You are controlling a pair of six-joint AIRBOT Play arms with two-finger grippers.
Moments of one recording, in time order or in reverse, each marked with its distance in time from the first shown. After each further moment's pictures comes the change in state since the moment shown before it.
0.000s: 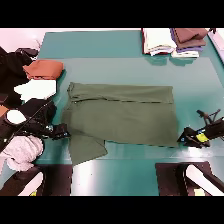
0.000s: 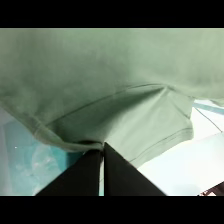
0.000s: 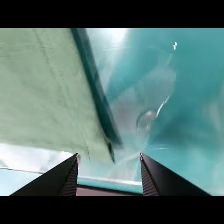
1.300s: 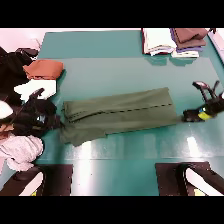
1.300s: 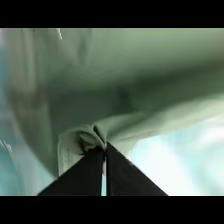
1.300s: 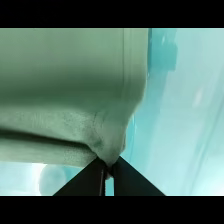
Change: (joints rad) left arm -0.001 0.017 0.204 0.118 -0.021 -0.024; right arm 0.366 0.013 0.404 -0.217 -0.007 0.049
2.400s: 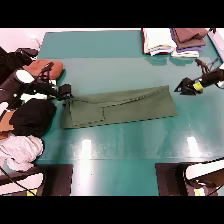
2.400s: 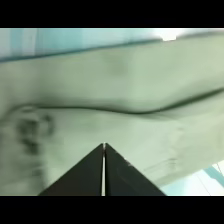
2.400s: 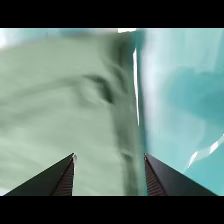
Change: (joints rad) left arm -0.082 -0.493 0.365 -0.084 0.254 -0.008; right arm -0.231 -0.653 0.507 0.435 -0.025 -0.150
